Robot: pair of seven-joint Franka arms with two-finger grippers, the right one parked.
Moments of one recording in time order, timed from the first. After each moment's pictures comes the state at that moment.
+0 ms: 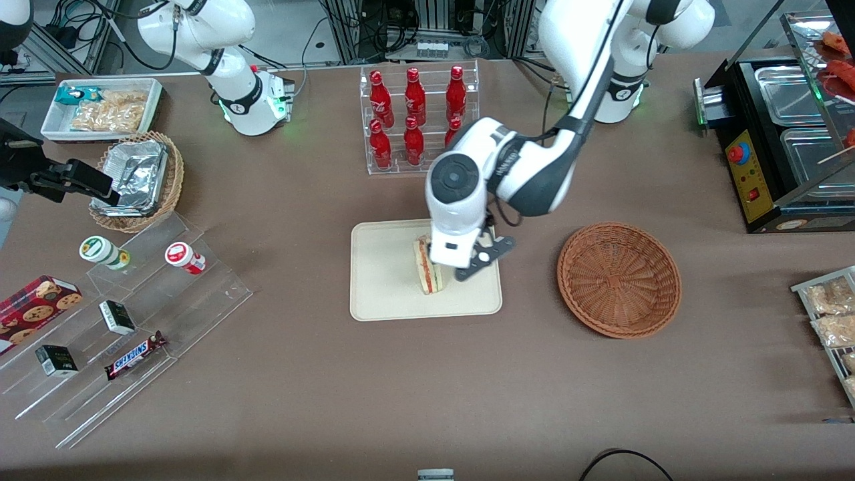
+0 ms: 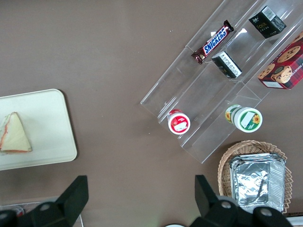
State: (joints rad) arm -0.83 0.59 0.21 -1.36 -0.12 1.78 -1.14
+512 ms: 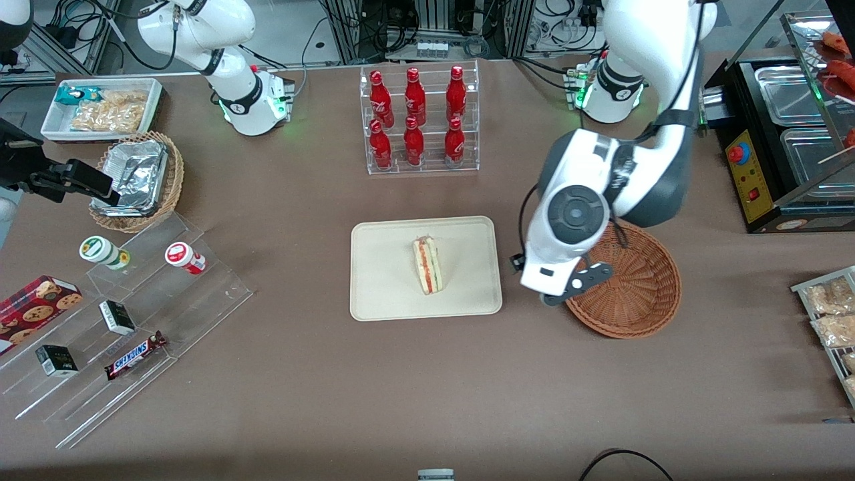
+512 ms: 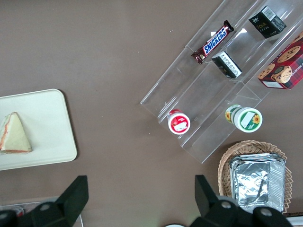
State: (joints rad) arm -0.68 0.48 0.28 -1.42 -0.13 1.65 -0.81
